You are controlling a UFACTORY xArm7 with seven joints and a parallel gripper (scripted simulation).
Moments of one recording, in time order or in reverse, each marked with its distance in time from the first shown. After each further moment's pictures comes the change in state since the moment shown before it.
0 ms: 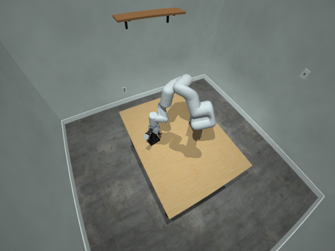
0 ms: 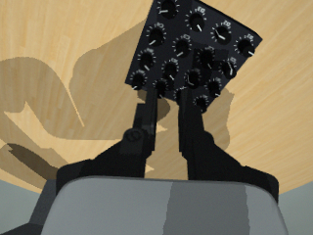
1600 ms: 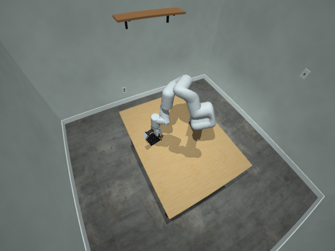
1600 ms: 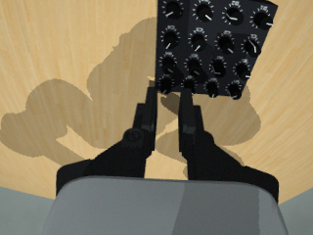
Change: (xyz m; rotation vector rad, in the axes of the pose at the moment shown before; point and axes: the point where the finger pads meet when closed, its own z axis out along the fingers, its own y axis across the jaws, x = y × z) arm 0.006 -0.023 -0.005 -0.008 -0.009 0.345
